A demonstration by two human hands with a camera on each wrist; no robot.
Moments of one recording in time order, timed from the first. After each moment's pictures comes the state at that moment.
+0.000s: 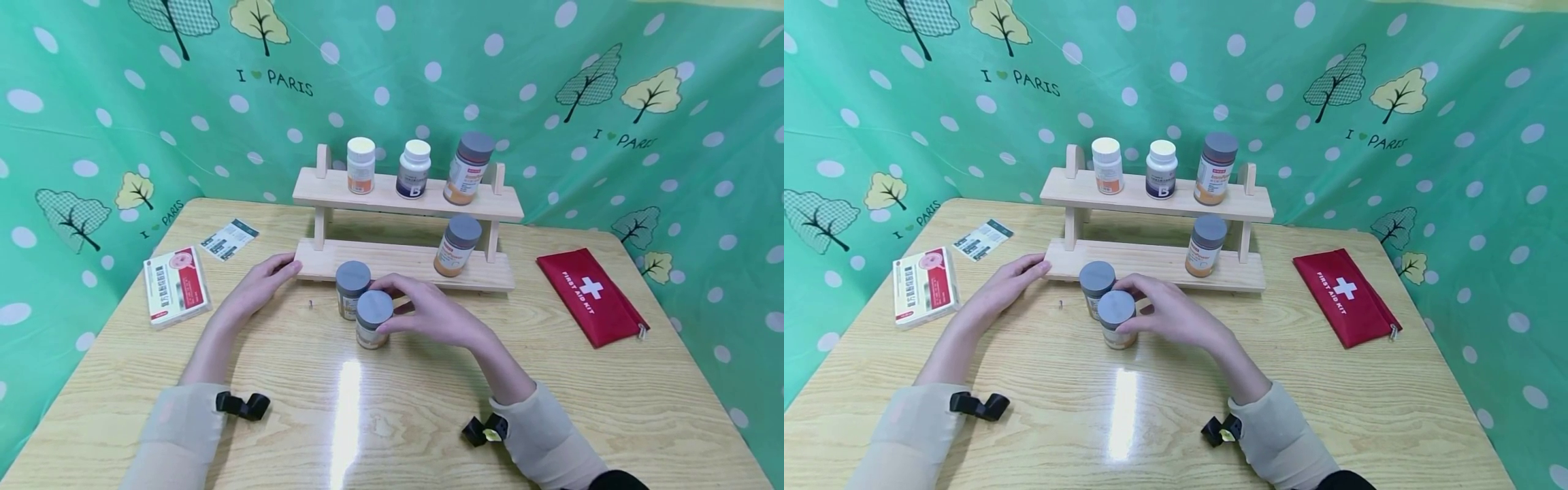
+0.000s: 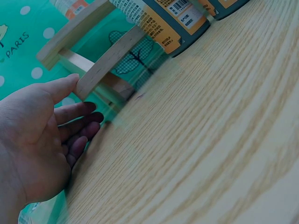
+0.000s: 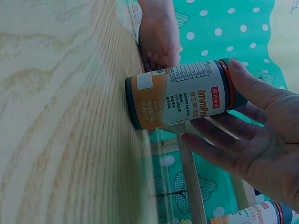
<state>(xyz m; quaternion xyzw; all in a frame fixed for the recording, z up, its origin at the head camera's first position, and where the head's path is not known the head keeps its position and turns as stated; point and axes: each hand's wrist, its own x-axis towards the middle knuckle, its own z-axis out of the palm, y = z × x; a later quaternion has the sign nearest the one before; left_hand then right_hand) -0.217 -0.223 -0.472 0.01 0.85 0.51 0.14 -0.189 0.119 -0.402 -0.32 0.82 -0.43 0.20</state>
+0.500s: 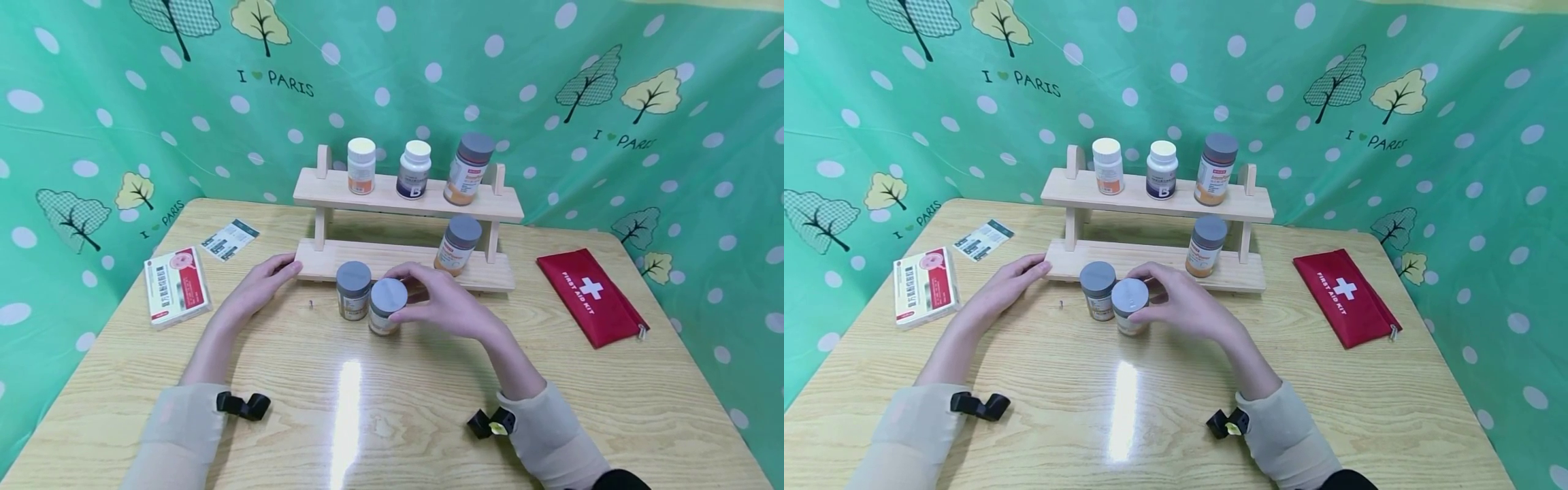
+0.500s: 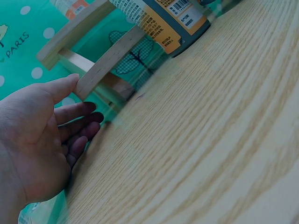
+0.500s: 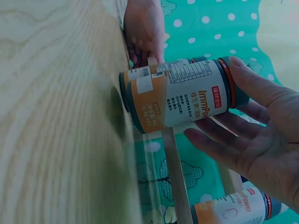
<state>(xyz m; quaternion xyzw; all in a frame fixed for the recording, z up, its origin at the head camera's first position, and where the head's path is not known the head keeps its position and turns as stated) -0.216 -0.223 -0.472 0.01 0.85 0.51 0.14 -0.195 0.132 -0.391 -0.31 0.83 -0.44 0.15</state>
